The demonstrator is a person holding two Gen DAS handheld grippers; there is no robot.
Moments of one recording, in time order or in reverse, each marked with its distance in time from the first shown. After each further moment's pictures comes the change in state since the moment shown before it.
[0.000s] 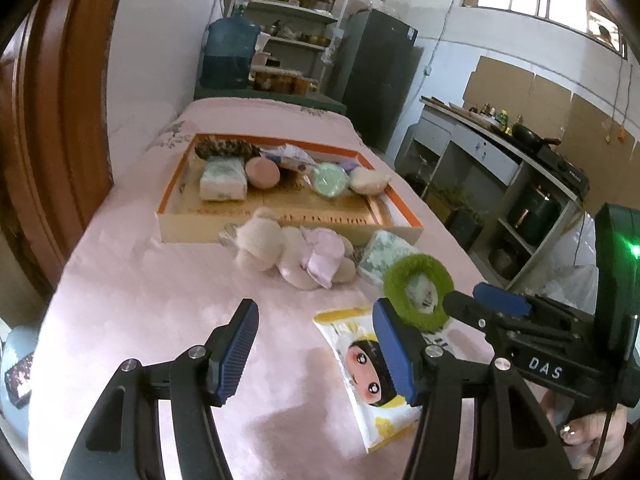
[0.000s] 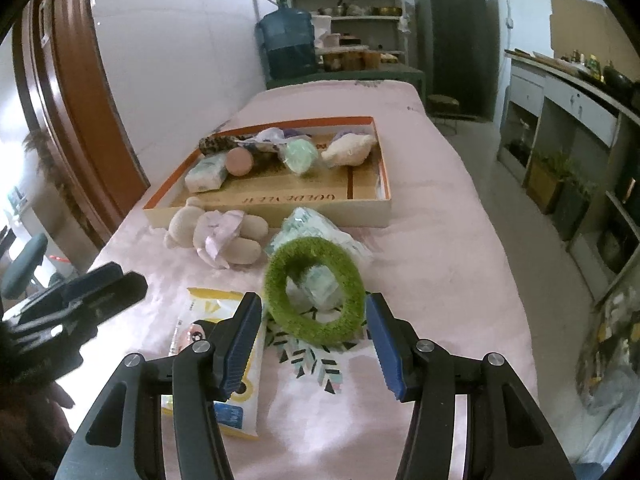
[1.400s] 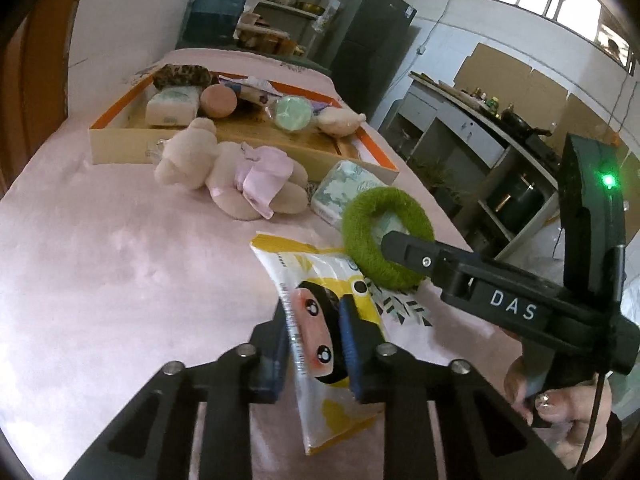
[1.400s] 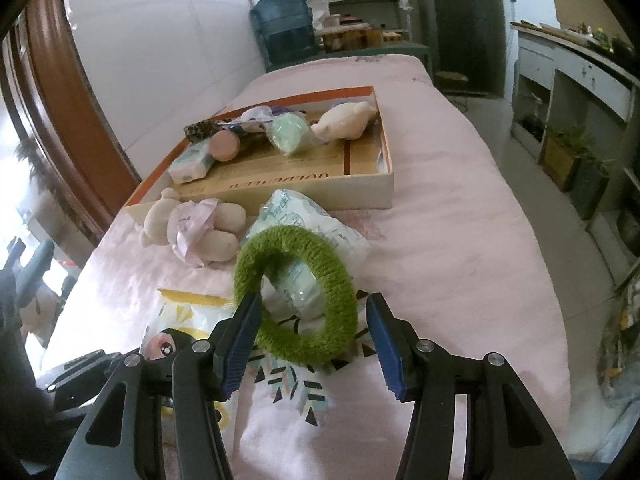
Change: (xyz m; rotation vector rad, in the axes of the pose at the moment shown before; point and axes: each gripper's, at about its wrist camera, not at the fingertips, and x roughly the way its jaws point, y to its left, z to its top) left arm 0.040 -0.023 -0.037 -0.074 0.103 -0.108; right arm 0.047 -0.023 0.003 0.049 0.057 0.068
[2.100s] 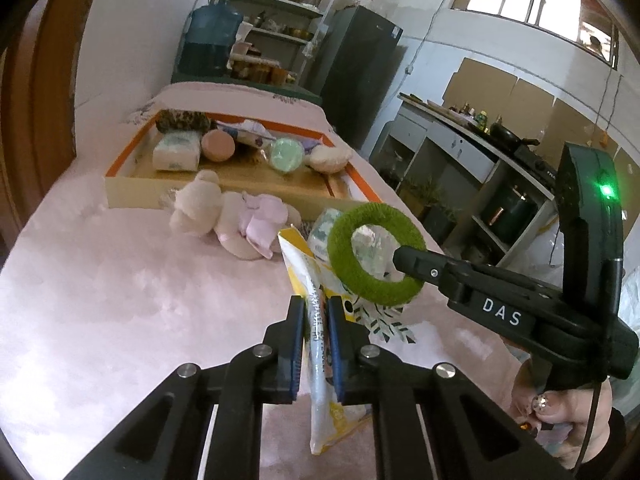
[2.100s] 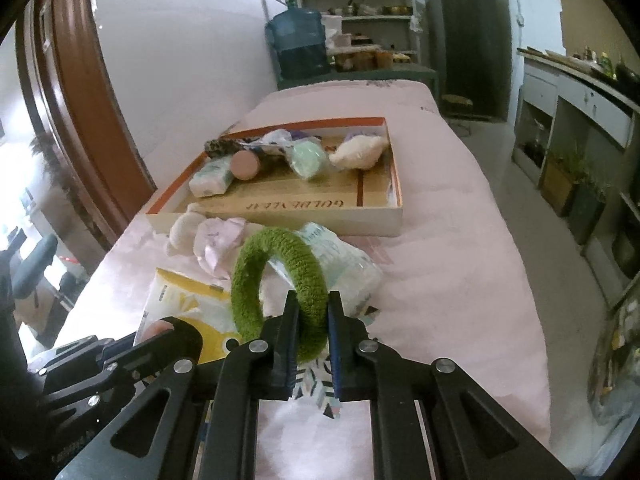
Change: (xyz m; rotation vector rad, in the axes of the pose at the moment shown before) left arm -0.028 -0.005 0.011 0.053 -0.100 0.005; right arm -0.028 0.016 0.004 -0.056 -0.062 -0.009
